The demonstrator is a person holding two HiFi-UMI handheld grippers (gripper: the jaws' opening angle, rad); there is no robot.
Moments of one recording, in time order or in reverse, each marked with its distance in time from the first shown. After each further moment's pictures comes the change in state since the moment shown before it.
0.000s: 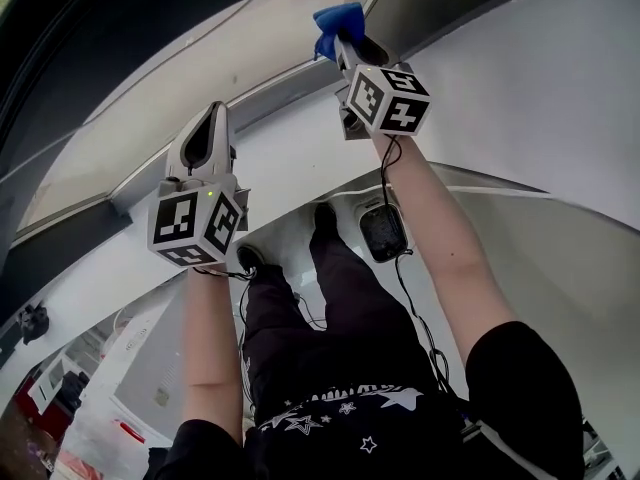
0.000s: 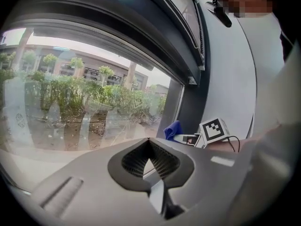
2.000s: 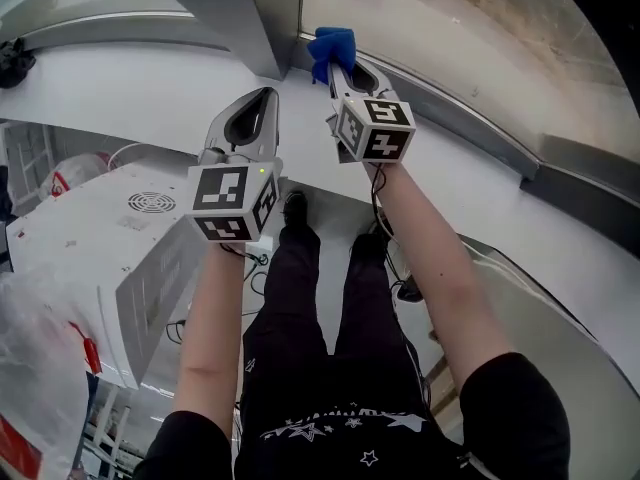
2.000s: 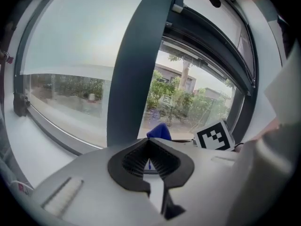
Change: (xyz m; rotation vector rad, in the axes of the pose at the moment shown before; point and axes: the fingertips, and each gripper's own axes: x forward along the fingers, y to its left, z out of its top) left arm -0.374 0.370 -0.189 -0.269 -0.028 0.549; right arm 0.054 0.610 -0.331 -0.350 0.343 0.638
